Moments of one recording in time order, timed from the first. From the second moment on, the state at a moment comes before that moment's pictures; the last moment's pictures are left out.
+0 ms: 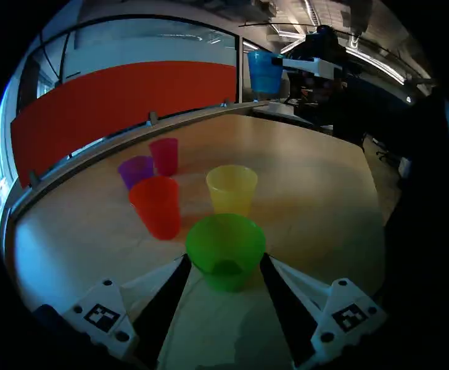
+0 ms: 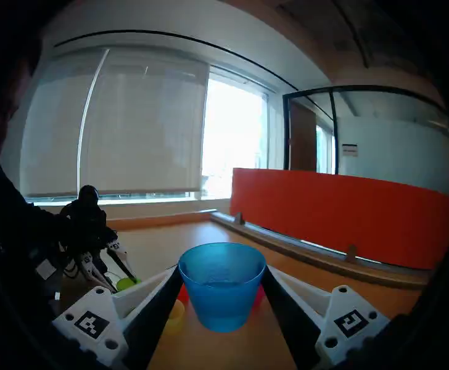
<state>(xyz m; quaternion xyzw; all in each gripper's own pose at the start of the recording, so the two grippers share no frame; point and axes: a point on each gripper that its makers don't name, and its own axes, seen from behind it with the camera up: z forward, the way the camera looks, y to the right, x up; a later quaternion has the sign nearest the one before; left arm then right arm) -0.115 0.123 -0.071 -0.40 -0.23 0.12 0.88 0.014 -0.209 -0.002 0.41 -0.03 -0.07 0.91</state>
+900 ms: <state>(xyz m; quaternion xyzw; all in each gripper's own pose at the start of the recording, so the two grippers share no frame) -0.116 0.137 -0.060 -0.41 -0.23 0.11 0.88 0.010 -0.209 -0.001 0.41 -0.03 -0.07 0.91</state>
